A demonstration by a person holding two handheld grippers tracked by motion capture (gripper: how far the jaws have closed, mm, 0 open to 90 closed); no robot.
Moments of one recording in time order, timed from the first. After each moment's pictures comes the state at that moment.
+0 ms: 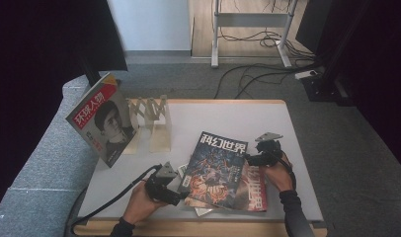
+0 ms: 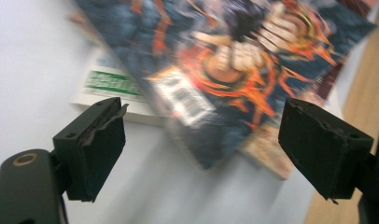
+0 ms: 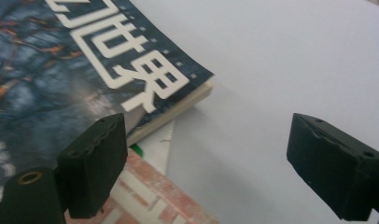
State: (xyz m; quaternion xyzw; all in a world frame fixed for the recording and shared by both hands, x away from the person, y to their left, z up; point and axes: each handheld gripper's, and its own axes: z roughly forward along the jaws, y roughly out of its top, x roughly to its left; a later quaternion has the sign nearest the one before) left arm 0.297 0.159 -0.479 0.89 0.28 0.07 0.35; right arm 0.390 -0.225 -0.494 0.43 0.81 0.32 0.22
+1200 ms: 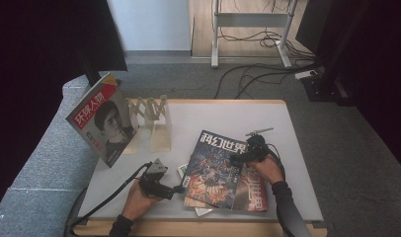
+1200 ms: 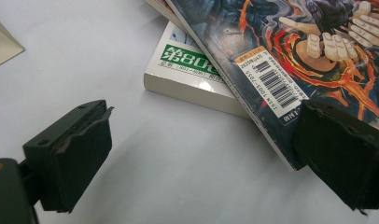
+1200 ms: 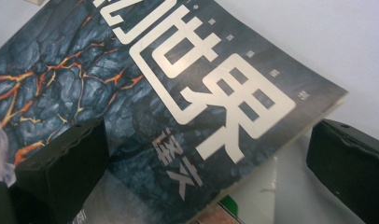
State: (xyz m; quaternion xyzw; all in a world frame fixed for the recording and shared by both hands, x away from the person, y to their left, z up) left arm 0.314 0.182 -0.515 0.86 0.32 0.09 0.38; right arm 0.424 -0.201 -0.515 0.47 0.80 0.36 0.03
